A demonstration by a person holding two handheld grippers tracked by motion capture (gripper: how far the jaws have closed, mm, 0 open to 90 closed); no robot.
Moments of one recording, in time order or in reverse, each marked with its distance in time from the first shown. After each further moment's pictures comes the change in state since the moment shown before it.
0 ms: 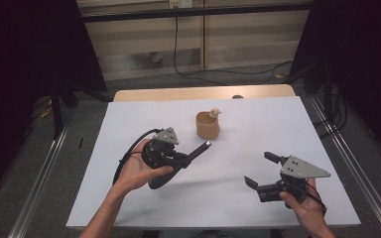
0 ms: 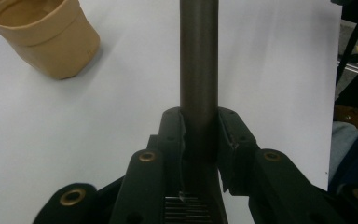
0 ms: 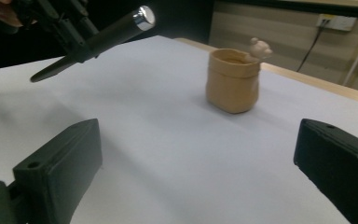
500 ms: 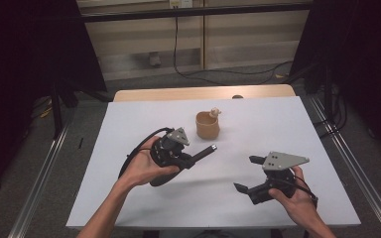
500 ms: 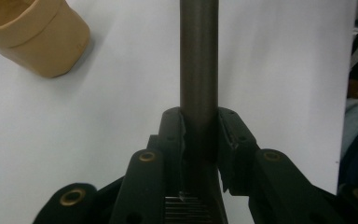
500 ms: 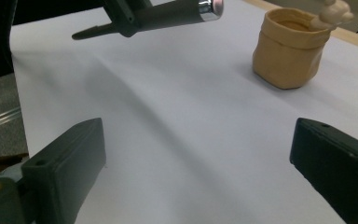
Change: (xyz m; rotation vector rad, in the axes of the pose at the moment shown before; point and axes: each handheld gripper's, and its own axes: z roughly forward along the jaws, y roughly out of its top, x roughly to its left) left arm -0.003 0.017 0.015 0.120 0.020 0.050; right arm 0.011 0.022 0.021 0.224 0.151 -0.033
